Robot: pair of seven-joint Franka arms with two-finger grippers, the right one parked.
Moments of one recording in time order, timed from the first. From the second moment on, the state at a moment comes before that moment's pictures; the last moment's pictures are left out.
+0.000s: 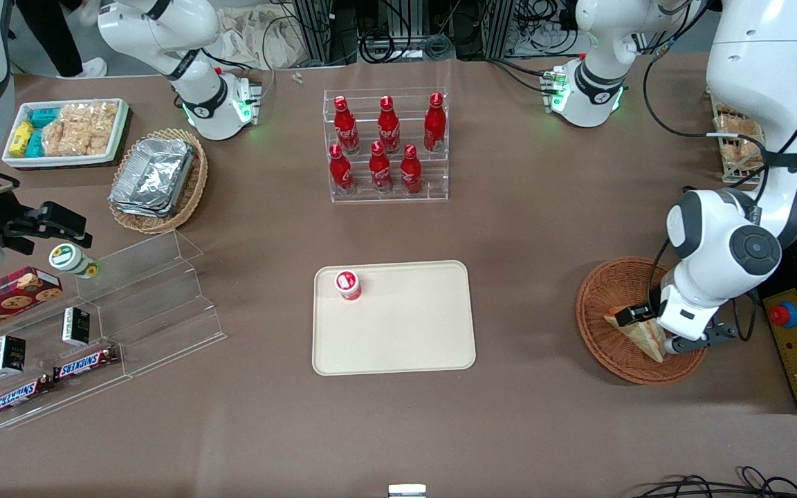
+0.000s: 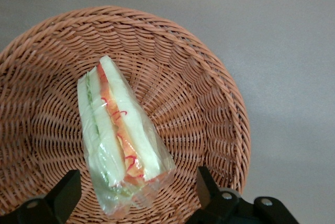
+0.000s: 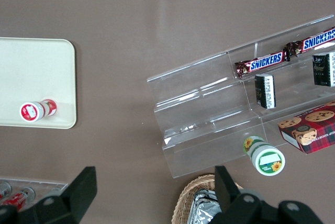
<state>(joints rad) 0.05 0.43 -0.10 -1.91 0.03 2.41 -0.31</state>
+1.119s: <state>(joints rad) 0.05 0.44 -0.05 -1.90 0.04 2.42 -0.38</state>
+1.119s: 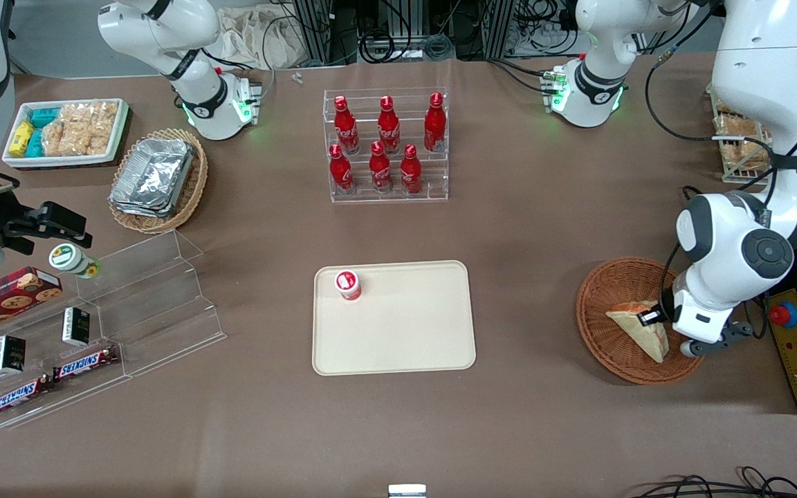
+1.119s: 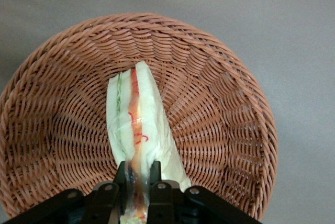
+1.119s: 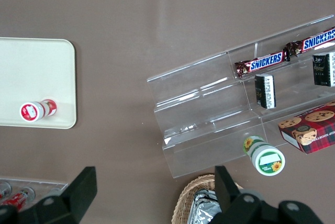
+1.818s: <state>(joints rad) 0.04 0.34 -0.06 -1.58 0.04 1.87 -0.38</state>
